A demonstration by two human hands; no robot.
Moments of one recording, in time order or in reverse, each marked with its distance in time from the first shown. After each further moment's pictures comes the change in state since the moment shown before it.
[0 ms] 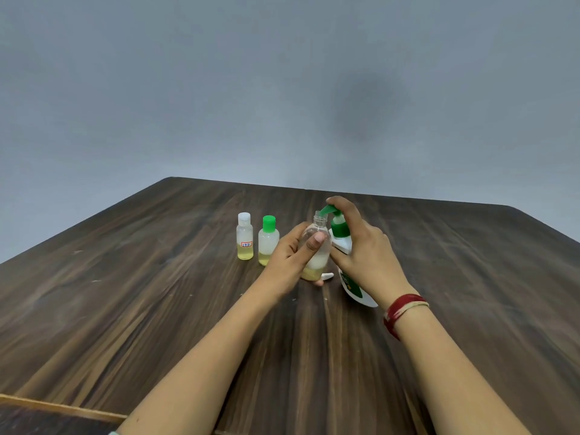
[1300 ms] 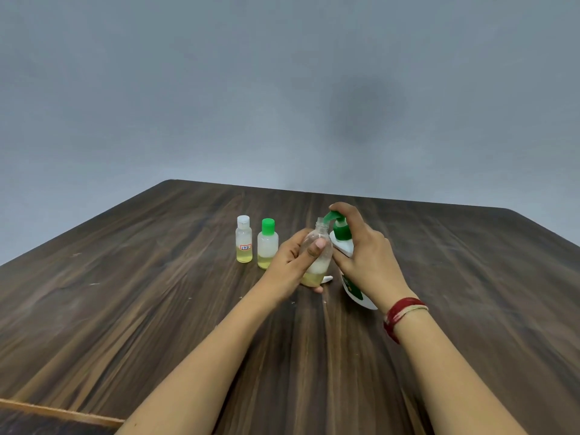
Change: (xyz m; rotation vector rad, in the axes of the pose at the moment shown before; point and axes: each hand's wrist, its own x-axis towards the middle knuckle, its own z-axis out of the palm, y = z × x) left_hand -0.001 -0.002 0.000 0.026 -0.032 -0.022; right_hand -0.001 0.005 0.001 -0.022 0.013 0.016
